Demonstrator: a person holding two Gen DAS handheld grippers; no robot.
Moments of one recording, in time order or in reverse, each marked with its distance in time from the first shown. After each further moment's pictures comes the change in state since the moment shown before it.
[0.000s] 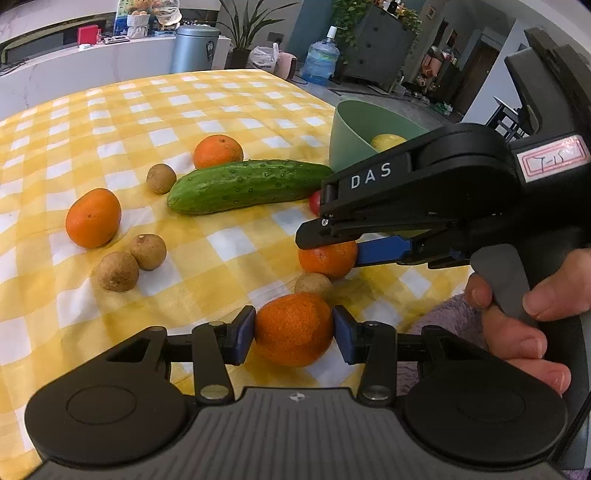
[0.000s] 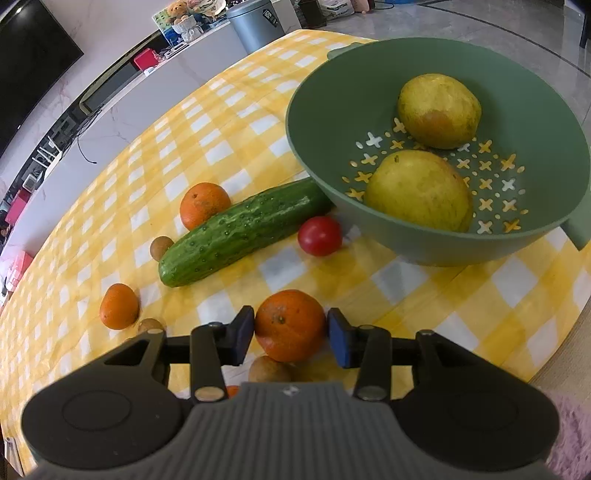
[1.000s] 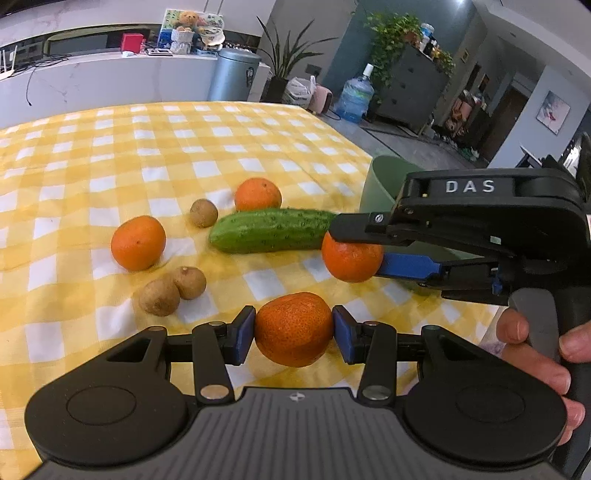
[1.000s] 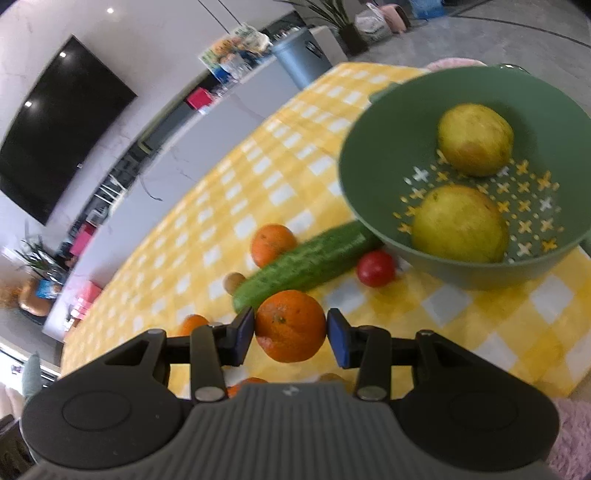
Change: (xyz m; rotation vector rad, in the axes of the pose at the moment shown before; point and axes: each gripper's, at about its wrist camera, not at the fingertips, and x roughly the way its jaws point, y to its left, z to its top) left arm -0.021 0.007 0.013 -0.124 -0.119 0.060; right arm -0.026 -0.007 0.003 0.042 -0.118 0.264
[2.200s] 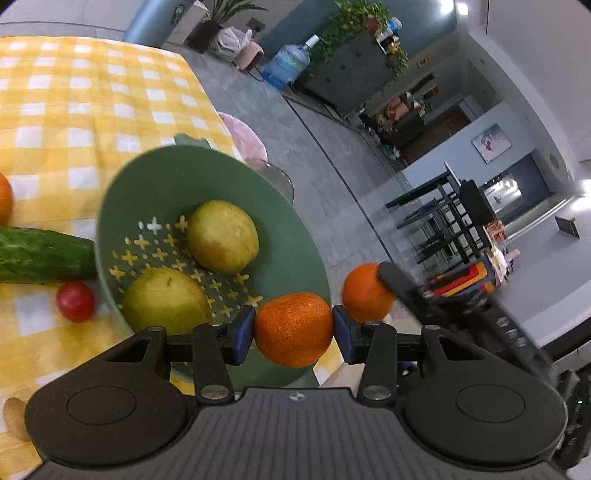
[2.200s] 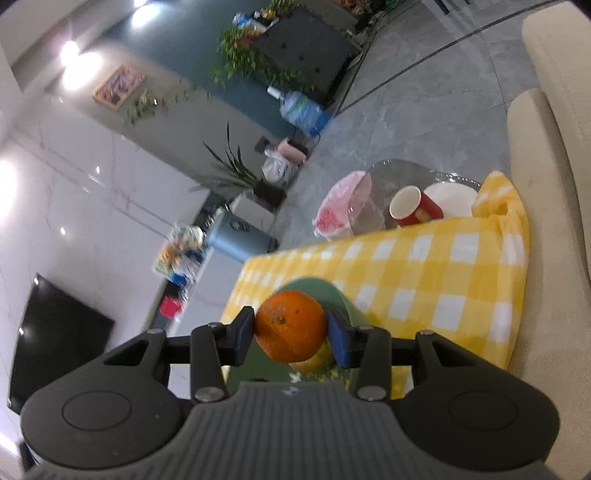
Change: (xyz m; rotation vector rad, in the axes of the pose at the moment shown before) left arm 0.135 -0.109 0.086 -0.188 0.157 -0.381; right arm -0.120 -0.139 0.036 0.479 -0.534 -0.002
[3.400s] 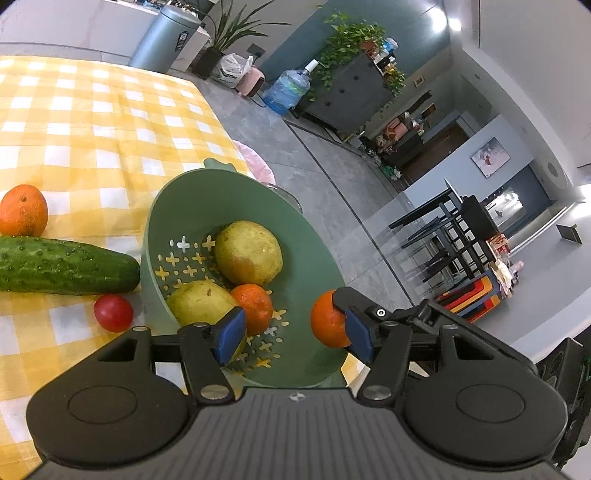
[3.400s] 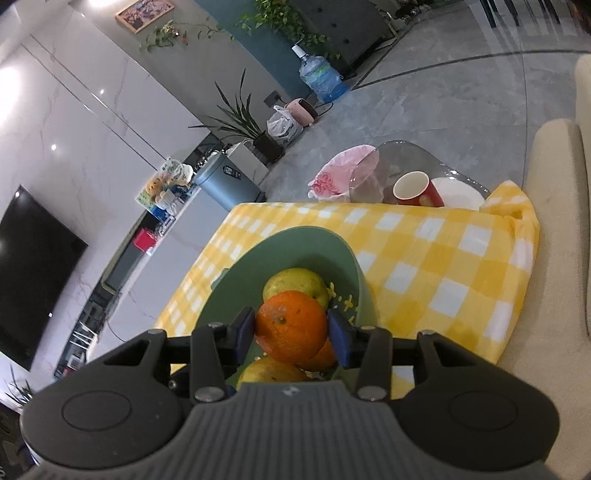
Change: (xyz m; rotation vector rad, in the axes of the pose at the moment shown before) left arm -0.029 0.008 -0.016 0.015 -0.100 0.012; right arm 0.021 0.020 -0.019 -0.247 0.150 -0.103
